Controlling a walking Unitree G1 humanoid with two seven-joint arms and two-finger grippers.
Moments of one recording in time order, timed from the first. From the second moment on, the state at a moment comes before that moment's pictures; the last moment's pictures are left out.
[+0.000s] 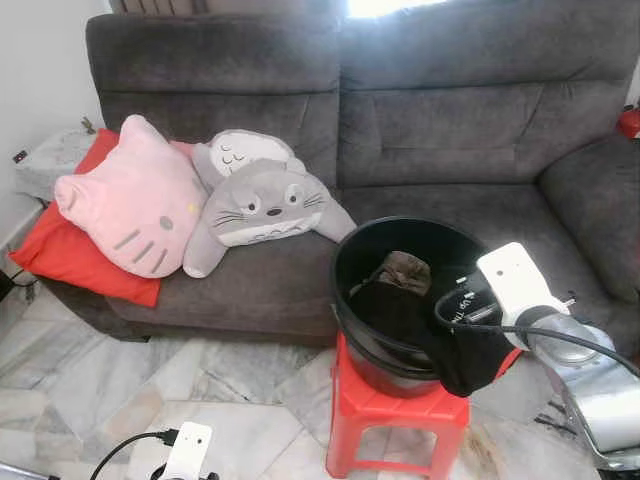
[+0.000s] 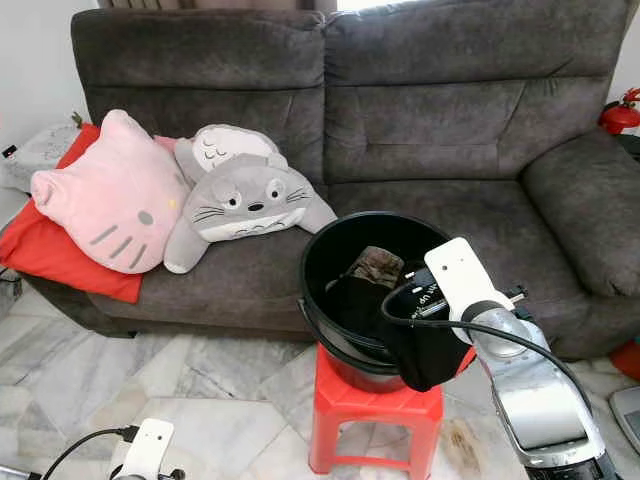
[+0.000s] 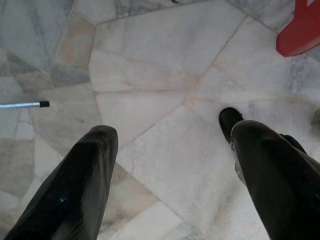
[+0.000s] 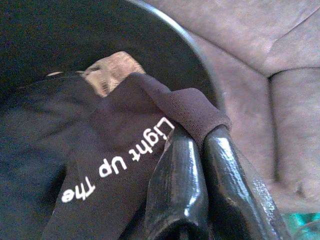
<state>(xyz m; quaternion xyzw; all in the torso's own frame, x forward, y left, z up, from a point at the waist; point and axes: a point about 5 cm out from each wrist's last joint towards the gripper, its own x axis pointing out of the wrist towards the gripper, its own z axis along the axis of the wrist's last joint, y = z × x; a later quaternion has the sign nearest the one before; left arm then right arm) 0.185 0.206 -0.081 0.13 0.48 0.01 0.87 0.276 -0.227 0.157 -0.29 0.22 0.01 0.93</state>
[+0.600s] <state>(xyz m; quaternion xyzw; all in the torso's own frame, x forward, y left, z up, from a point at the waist) 0.185 0.206 -0.081 0.13 0.48 0.01 0.87 0.344 -0.297 0.232 -0.29 0.10 -0.13 0.94</state>
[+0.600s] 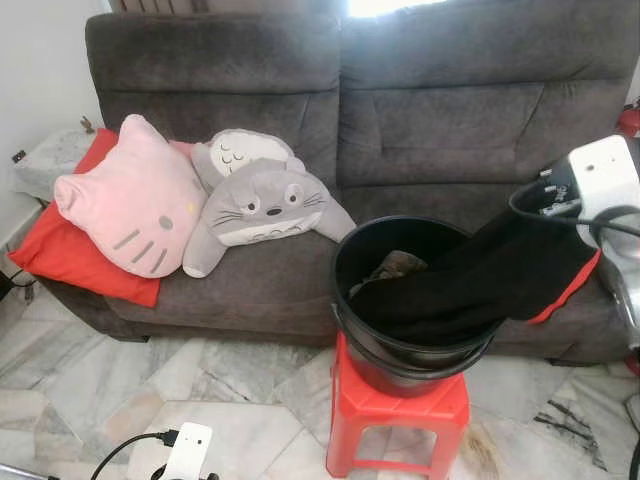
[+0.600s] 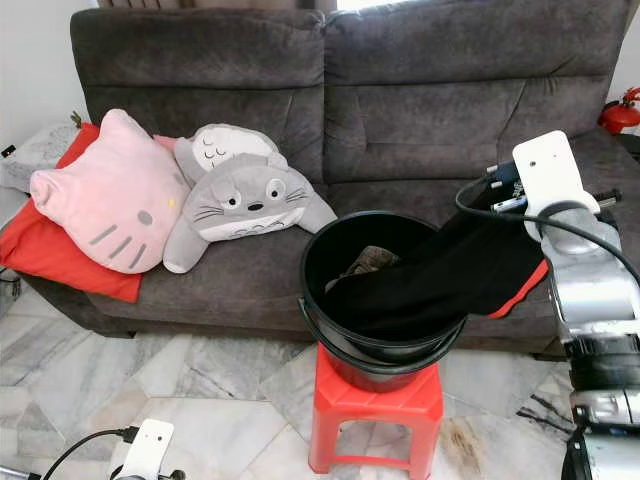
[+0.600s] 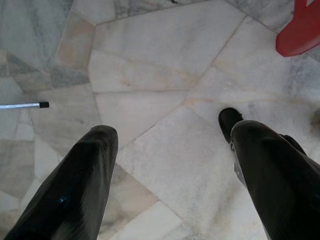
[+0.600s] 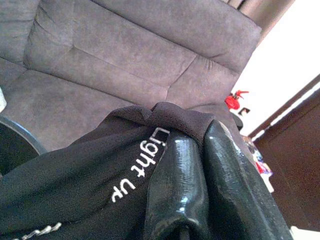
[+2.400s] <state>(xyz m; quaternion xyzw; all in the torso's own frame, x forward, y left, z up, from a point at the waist) 0.185 0.207 -0.081 0.12 0.47 0.02 0.87 0.211 -0.213 0.107 -0.23 0.23 -0.04 0.95</state>
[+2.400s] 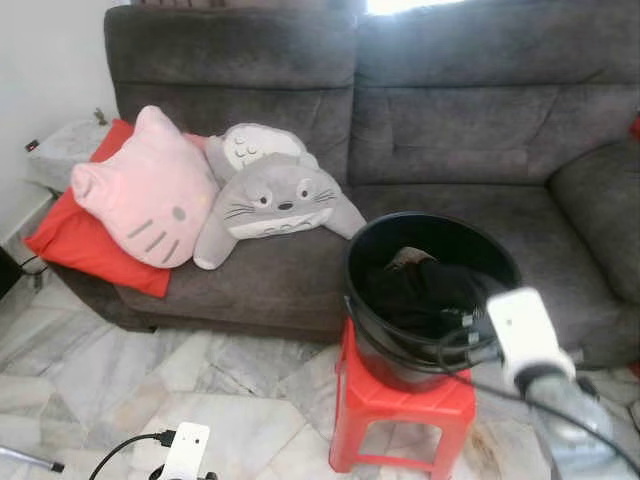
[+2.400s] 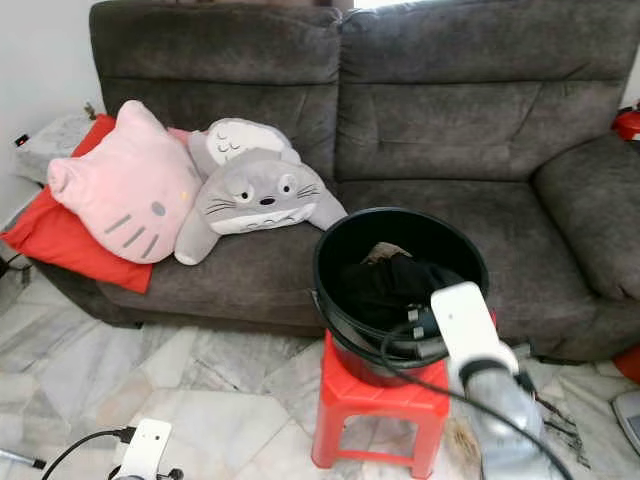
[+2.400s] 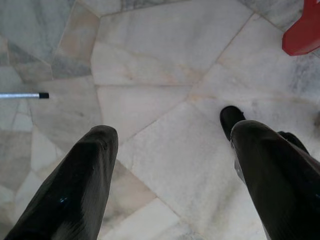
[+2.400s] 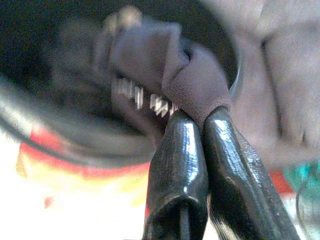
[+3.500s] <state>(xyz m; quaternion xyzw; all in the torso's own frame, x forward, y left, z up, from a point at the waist) 0.185 0.207 -0.081 0.13 0.47 0.02 0.87 0.193 -0.192 0.100 -0.24 0.28 0.09 0.92</state>
